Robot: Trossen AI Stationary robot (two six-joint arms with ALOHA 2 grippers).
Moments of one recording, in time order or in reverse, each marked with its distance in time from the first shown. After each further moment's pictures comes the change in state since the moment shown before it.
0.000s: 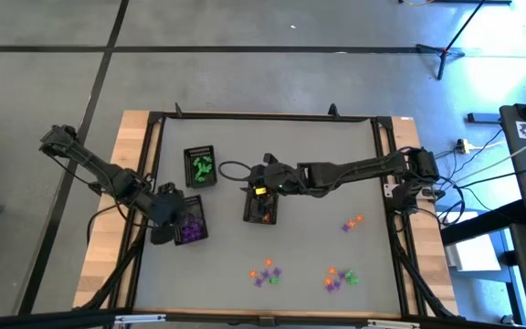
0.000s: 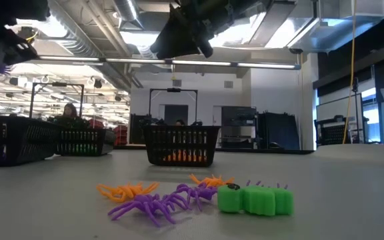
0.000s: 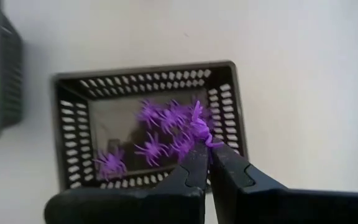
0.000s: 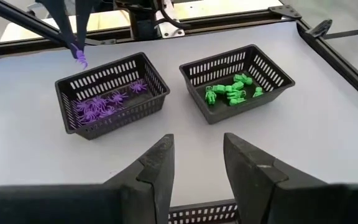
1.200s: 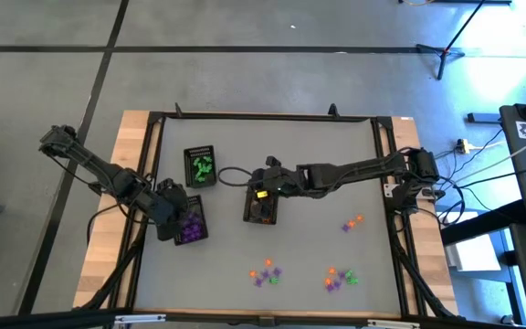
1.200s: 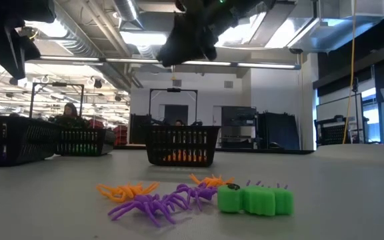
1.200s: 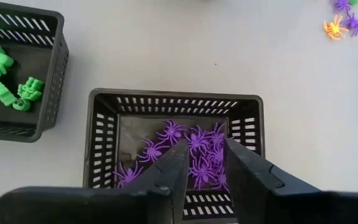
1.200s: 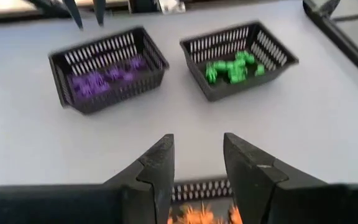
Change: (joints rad) left arm 0.008 0.000 0.000 0.007 -0.129 -0.096; right arm 0.000 0.002 0.000 -0.090 0.000 -0.002
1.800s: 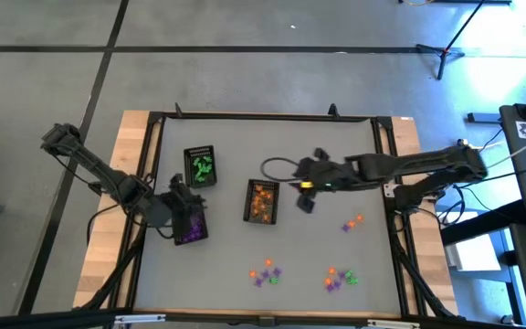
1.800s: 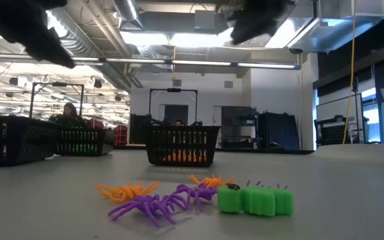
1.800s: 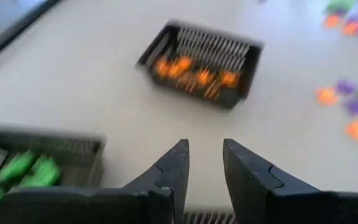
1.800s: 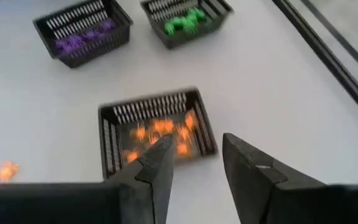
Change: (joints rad) left arm -0.052 0.001 -0.118 0.375 -0.412 0.179; right arm 0.041 -0.403 -0.153 -0.395 0.097 0.157
